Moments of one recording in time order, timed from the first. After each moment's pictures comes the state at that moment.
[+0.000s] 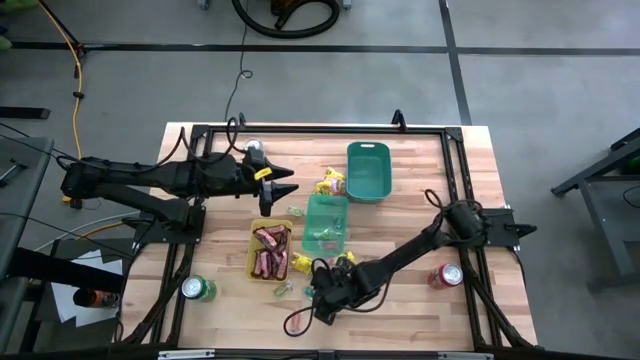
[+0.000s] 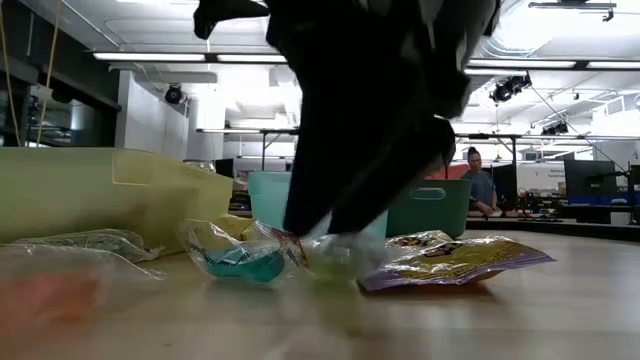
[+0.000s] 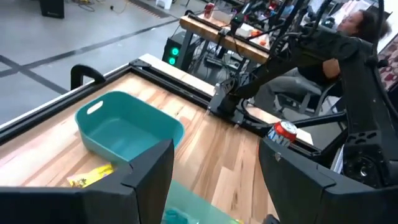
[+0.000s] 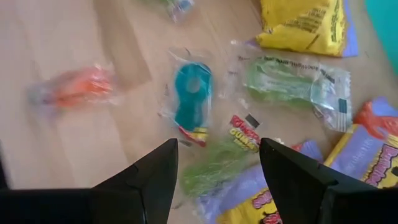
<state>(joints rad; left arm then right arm) -0.03 1.03 0.91 -0.12 -0.24 -0.41 0.50 2.19 1.62 -0.57 0.23 0.88</state>
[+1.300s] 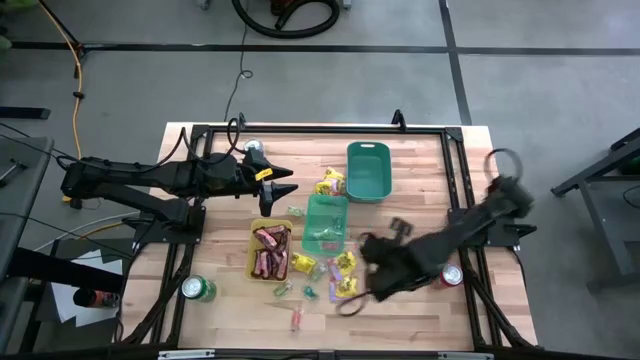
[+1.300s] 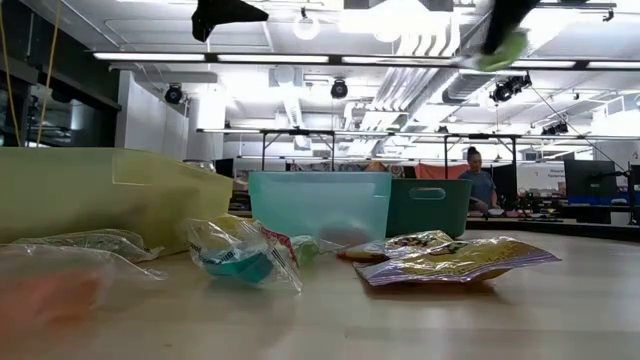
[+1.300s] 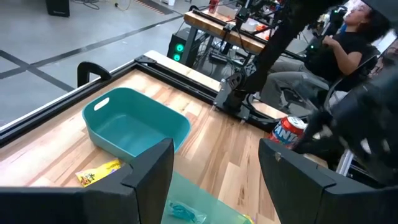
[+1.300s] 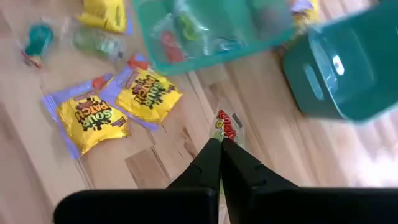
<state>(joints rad) -0.03 1.03 0.90 -0.14 -0.25 -0.40 0.58 1.74 1.57 -1.31 0.50 0.96</state>
